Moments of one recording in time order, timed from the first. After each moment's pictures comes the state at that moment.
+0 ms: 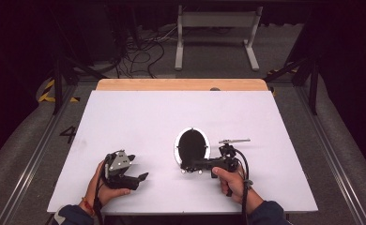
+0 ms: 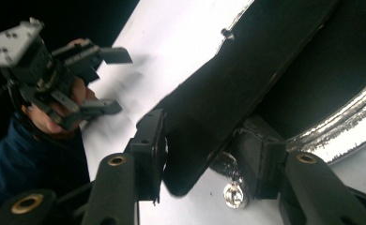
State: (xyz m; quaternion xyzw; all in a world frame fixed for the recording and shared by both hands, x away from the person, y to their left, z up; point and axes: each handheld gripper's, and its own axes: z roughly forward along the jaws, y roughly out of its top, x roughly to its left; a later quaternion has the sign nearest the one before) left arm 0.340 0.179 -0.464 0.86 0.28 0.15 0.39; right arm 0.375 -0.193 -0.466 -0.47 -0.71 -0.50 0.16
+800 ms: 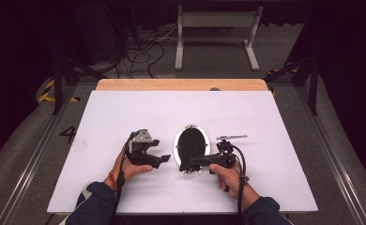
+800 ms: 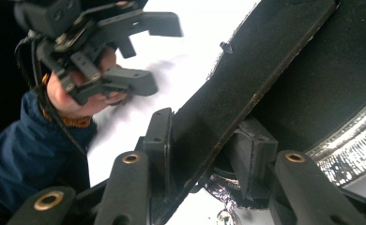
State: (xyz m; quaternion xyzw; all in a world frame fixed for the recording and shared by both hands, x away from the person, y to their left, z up) left arm 0.407 0.121 -0.457 0.85 0.27 0.05 0.44; right arm 0.387 -0.188 -0.465 -0.44 -0.73 -0.50 0.15
